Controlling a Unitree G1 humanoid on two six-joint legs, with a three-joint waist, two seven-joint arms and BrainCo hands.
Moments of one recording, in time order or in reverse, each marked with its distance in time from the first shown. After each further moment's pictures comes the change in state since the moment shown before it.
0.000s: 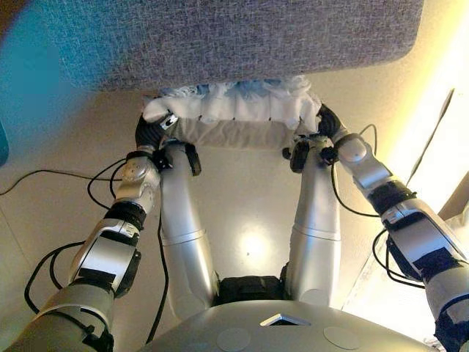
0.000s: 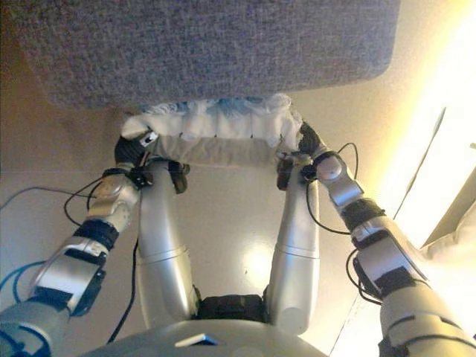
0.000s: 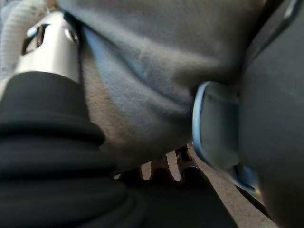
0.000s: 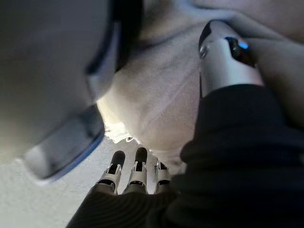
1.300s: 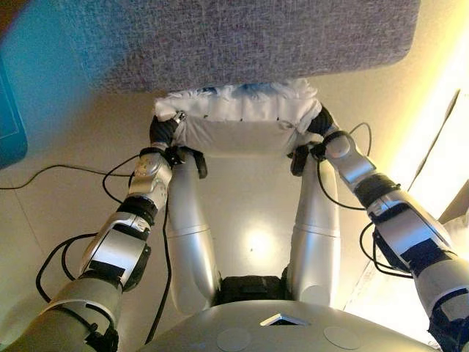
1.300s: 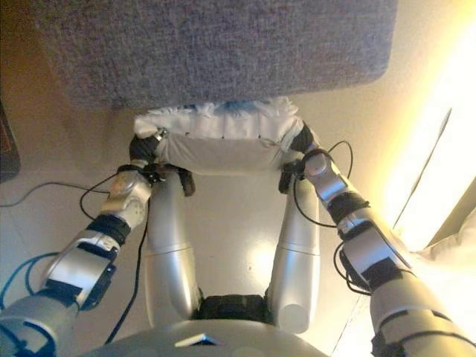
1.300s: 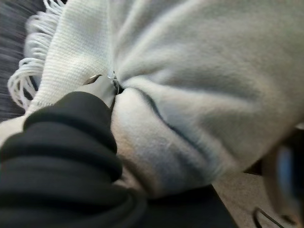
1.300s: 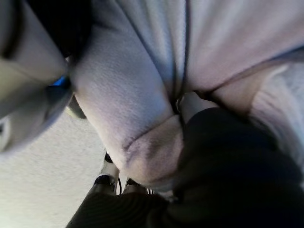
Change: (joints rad) left arm -0.014 -0.081 -0.047 0.032 -0.030 -0.028 -0.008; right arm 0.021 0.086 -0.021 0.066 0.114 0.078 -0.127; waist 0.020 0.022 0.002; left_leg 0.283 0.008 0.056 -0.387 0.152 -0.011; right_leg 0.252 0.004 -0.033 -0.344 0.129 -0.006
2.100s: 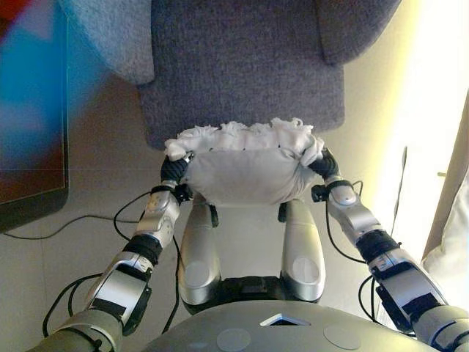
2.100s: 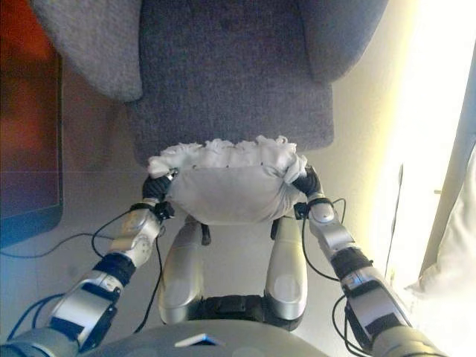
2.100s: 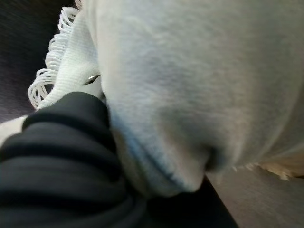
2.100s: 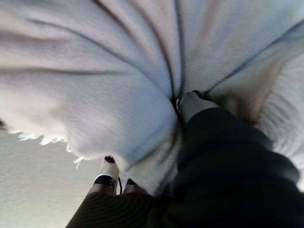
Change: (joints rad) left arm 0.285 -0.010 0.023 -0.257 0.089 0.092 0.053; right arm 0.430 0.010 -0.204 -0.358 0.174 -0.043 0.013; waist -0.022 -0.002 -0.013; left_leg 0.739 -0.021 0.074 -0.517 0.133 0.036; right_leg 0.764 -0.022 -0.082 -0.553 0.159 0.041
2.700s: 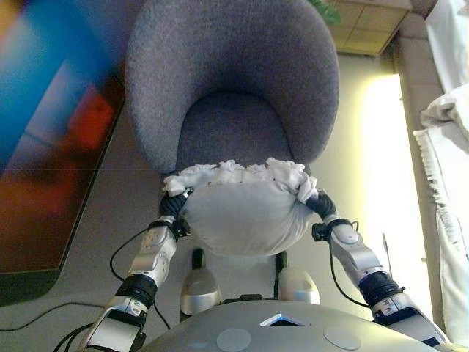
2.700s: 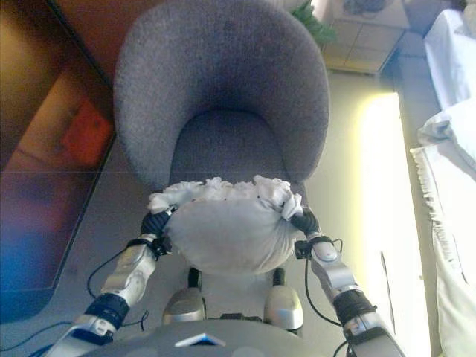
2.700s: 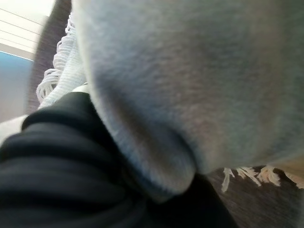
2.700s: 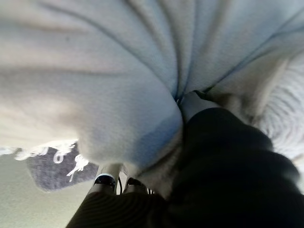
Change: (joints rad) left arm 0.265 -0.048 0.081 -0.142 0.134 0.082 0.025; right arm 0.254 0.057 -0.073 -0.074 0.031 0.068 0.112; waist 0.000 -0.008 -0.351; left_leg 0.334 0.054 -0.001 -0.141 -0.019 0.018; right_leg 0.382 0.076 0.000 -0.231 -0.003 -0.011
